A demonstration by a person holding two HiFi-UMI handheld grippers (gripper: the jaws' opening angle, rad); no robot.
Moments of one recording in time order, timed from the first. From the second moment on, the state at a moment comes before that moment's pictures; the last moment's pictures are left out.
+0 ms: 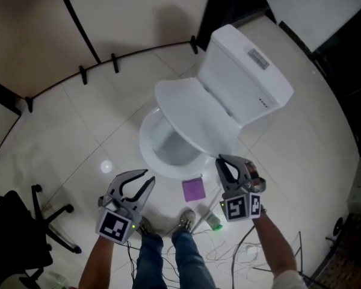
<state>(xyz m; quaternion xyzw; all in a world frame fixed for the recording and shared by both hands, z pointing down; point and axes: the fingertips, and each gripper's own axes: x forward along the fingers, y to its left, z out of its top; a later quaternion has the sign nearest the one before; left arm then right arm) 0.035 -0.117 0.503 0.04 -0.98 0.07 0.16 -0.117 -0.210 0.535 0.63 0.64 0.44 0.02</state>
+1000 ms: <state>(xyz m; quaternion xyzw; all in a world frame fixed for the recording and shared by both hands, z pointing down) -0.026 -0.110 0.391 -0.01 -0.99 0.02 0.12 -0.406 -0.221 0.452 0.47 0.85 0.14 -0.19</state>
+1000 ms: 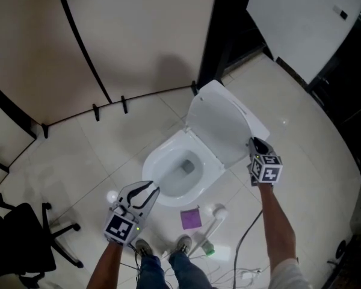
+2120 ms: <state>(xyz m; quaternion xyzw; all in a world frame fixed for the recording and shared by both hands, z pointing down) 0.093 -0.206 0.212 0.13 -0.99 0.00 0.06 0.028 -0.301 0.235 0.66 0.74 0.12 -0.04</state>
